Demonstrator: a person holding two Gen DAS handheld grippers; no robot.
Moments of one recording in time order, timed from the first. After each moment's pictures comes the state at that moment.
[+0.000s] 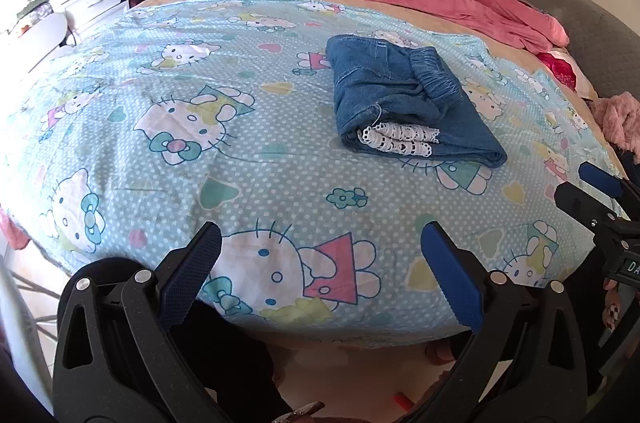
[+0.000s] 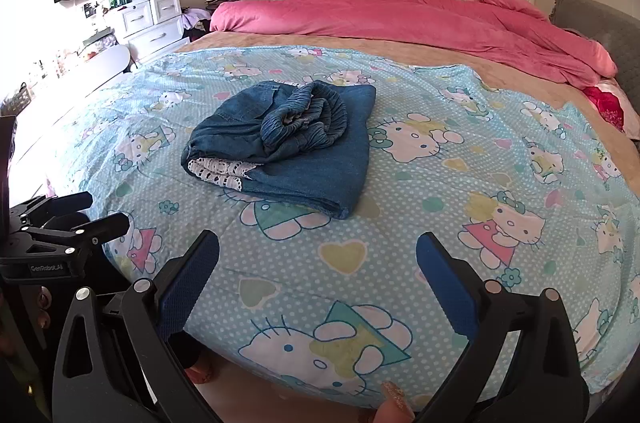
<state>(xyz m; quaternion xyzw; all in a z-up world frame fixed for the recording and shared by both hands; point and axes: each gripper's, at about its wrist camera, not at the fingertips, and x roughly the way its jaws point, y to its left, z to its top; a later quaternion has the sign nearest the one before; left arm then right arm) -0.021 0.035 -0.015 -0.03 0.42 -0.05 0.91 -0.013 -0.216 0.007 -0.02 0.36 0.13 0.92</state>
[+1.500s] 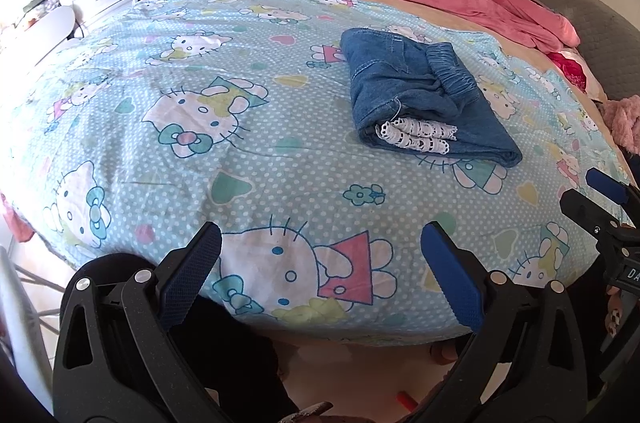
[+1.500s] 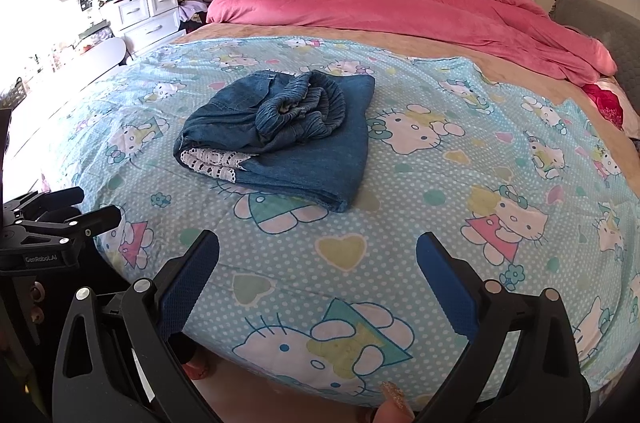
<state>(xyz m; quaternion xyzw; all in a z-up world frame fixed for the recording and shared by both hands) -0.017 0.040 -0.020 -0.04 0.43 -0.03 0.90 -0.008 -0.213 -0.002 -0.03 0.37 0.12 0.92</state>
